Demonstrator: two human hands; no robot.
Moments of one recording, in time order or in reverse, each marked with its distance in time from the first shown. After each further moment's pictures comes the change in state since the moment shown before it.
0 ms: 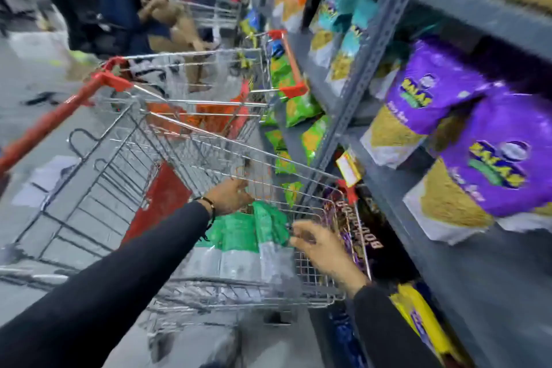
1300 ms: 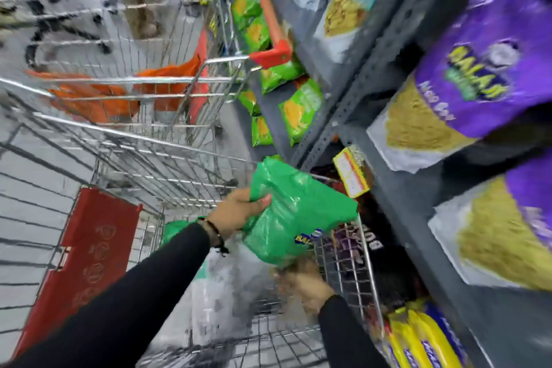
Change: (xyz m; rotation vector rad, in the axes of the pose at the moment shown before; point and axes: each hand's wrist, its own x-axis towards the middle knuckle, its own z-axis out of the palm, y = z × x) left_hand 0.140 0.014 0.056 -0.912 -0.229 0.056; right_hand 0.121 0.119 0.034 0.616 -0.046 0.551
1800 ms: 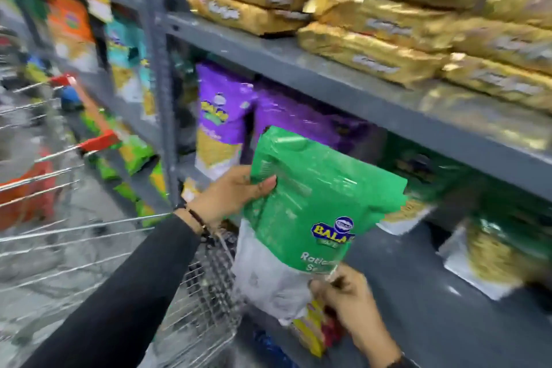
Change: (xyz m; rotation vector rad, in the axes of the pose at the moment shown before) left_hand -0.126 0.143 0.270 0.227 -0.616 0.520; right_hand -0.320 0.023 -0.151 0.150 0.636 -0.690
